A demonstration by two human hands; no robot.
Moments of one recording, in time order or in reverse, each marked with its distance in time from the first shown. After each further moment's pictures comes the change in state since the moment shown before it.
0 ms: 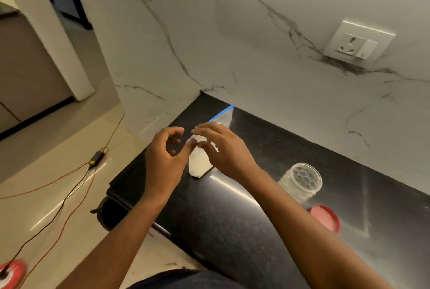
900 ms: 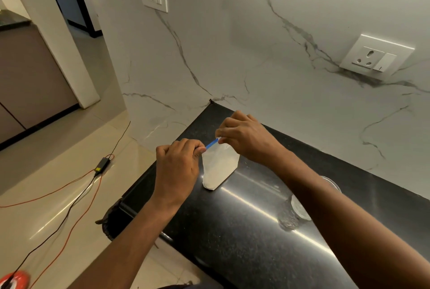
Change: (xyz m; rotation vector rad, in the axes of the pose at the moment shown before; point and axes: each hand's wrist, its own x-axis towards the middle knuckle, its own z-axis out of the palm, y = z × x) left_hand 0.028 -0.027 -0.013 0.538 -0.094 0.381; right_hand 0.059 0.028 -0.026 -0.384 -0.235 -0.203
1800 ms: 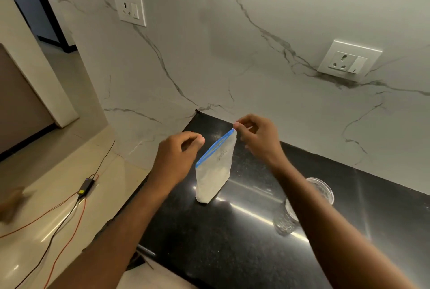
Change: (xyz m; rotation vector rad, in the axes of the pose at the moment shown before) left_hand 0.069 -0.001 0.000 -0.458 -0.193 -0.193; right_hand -0.017 0.018 -0.004 0.696 0.422 0.726
